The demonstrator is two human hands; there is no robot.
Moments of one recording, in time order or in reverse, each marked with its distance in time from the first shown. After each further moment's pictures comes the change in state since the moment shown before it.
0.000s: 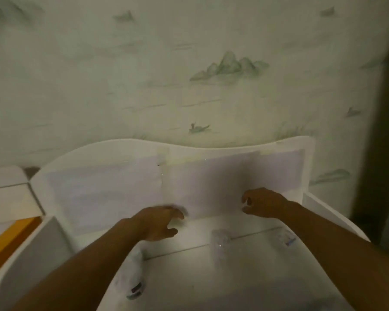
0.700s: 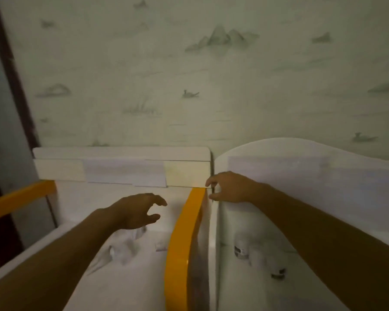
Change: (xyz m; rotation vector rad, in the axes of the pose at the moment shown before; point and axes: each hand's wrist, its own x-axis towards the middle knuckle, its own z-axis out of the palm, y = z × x) left_hand -0.393 -0.266 -0.011 -0.049 0.151 -0.438; right_hand -0.042 -0.501 0.021 -0.002 0.024 -0.667
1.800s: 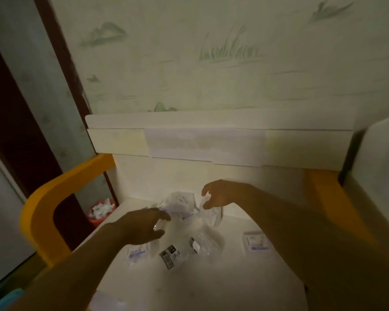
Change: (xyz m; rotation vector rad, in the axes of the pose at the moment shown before) left_hand -0.030 -0.275 0.105 -0.040 -0.224 -0.206; right_hand 0.261 -0.174 0.186 -0.014 -0.388 -0.039
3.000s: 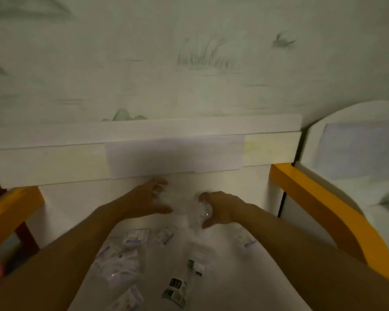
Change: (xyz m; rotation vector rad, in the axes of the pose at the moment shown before) left_hand 0.135 -0.050 -0.055 -0.617 0.036 0.542; right_hand -0.009 -0.024 0.023 0.110 0.200 0.494
